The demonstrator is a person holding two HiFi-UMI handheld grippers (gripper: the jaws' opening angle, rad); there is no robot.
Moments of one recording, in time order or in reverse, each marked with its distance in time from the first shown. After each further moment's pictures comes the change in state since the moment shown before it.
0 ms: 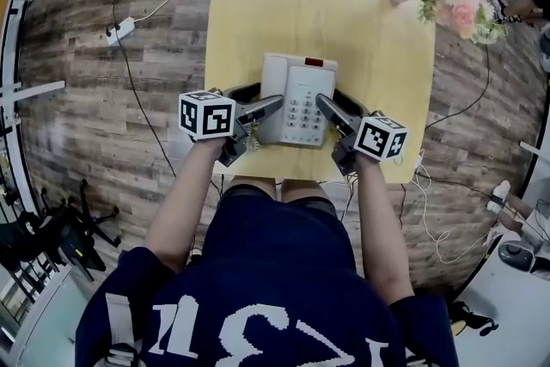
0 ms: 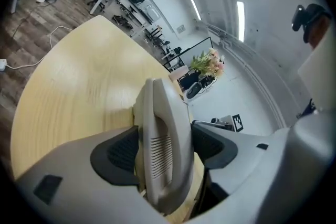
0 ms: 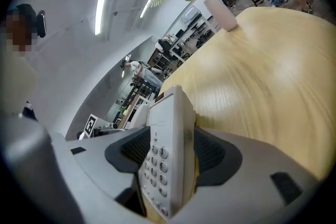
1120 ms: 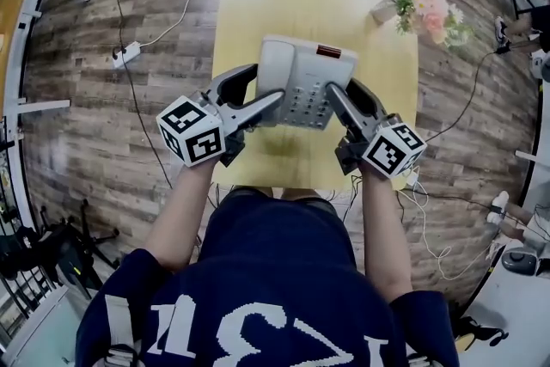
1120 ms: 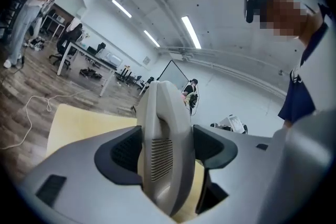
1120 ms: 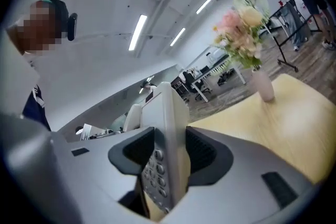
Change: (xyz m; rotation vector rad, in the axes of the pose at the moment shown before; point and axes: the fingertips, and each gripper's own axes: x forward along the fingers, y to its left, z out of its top) left arm -0.069 -0.122 0.107 0.470 -0.343 -0.076; right arm -0.052 0.112 0.108 -0.279 -0.338 0.114
